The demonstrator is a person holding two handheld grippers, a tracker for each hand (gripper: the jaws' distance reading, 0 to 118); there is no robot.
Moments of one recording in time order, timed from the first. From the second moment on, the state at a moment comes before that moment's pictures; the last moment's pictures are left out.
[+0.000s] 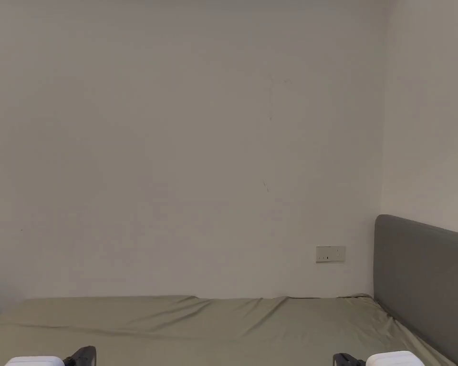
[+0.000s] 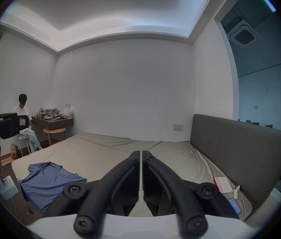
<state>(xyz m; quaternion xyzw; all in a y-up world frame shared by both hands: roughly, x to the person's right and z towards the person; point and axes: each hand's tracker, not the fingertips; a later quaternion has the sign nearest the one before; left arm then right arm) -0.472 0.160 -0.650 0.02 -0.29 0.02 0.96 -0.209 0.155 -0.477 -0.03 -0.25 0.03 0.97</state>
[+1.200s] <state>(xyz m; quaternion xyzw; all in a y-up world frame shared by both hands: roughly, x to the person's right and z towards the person) -0.487 0.137 -0.694 -0.01 -0.21 -0.02 0.98 -0.223 0.144 -0.510 -0.03 -0.21 0.04 0.98</state>
